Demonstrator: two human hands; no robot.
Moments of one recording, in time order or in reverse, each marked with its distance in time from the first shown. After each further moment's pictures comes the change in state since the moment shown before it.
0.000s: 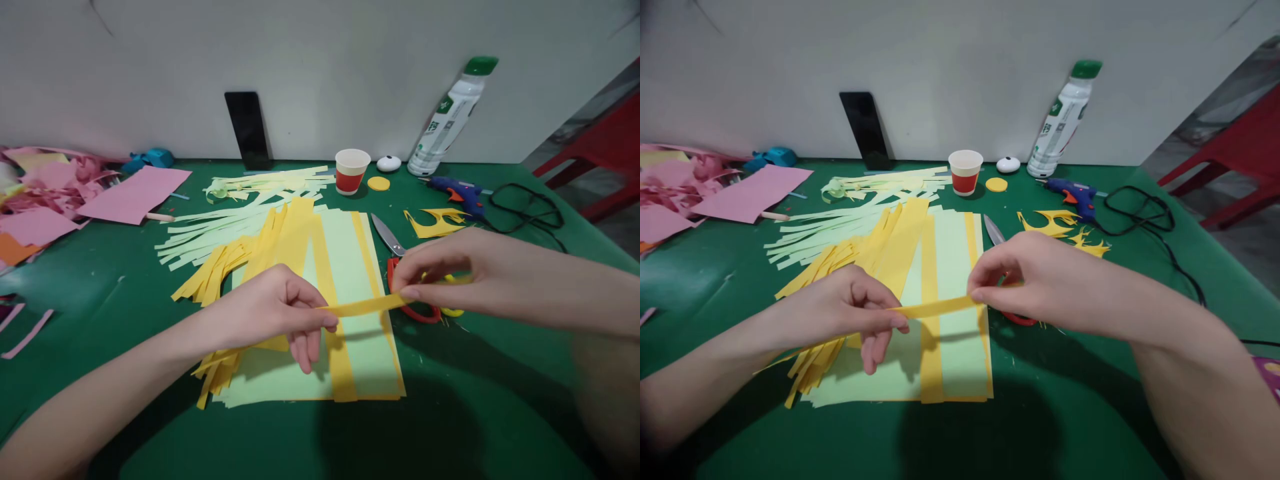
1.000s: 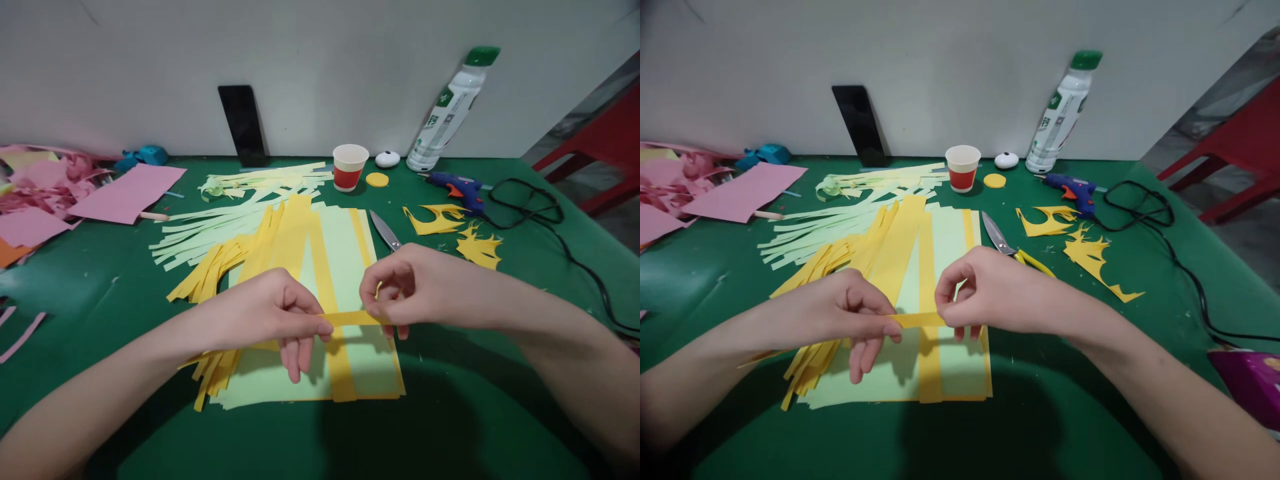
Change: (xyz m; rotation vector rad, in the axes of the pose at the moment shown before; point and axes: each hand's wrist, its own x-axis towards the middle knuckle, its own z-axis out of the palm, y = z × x) left_hand 0.001 0.000 -0.005 0.081 -0.070 -0.079; right_hand 0.019 -0.016 0.017 0.373 -0.229 0.110
